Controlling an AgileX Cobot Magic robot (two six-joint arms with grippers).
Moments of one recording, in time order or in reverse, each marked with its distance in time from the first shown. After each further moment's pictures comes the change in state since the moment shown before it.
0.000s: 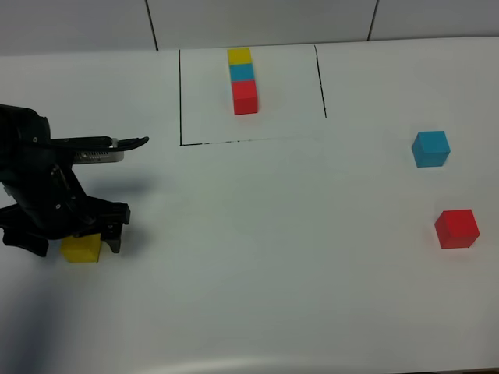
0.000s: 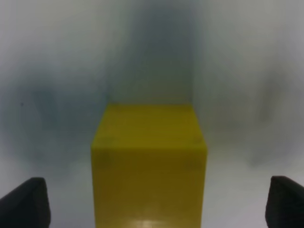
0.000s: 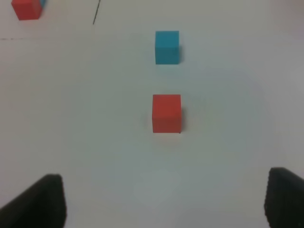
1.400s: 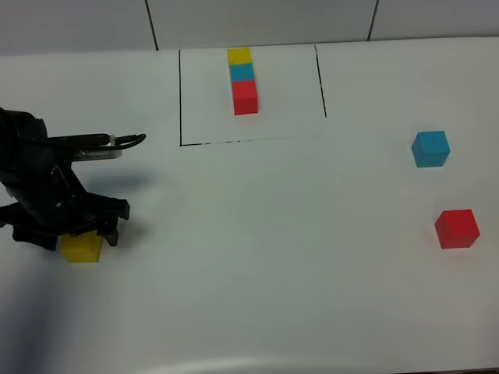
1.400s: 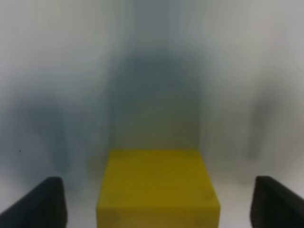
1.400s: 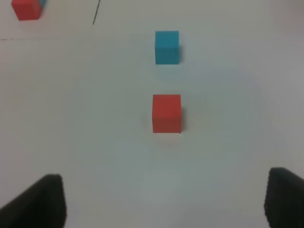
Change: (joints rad) left arm 0.033 0.035 0.000 -0.028 -0.084 0.052; right arm 0.000 0.000 0.000 0.000 0.000 0.002
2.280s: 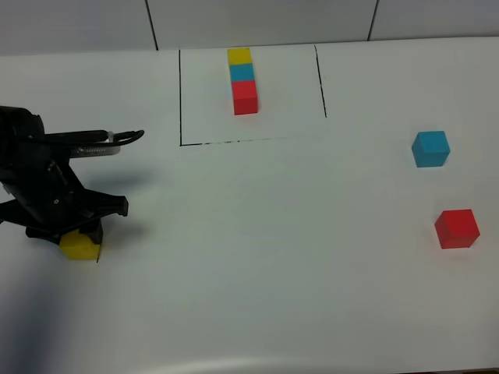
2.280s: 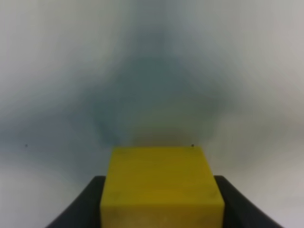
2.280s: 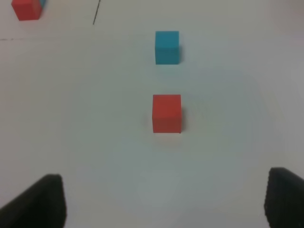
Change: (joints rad) left arm 0.000 -0.018 -0.012 0.000 0.025 -0.002; right arm 0.000 0.000 0.000 0.000 0.000 0.001
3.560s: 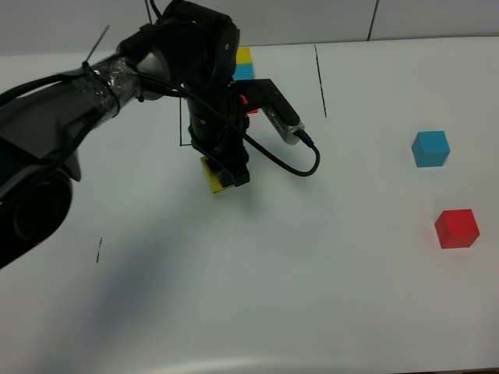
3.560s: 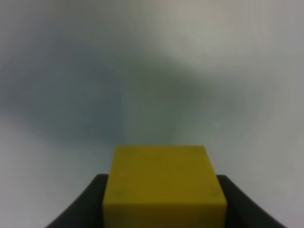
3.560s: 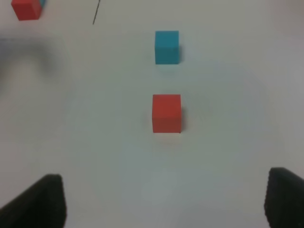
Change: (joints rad) left arm -0.384 0.524 -1.047 0.001 0.565 0.819; right arm 0.000 0.000 0.000 0.000 0.000 0.000
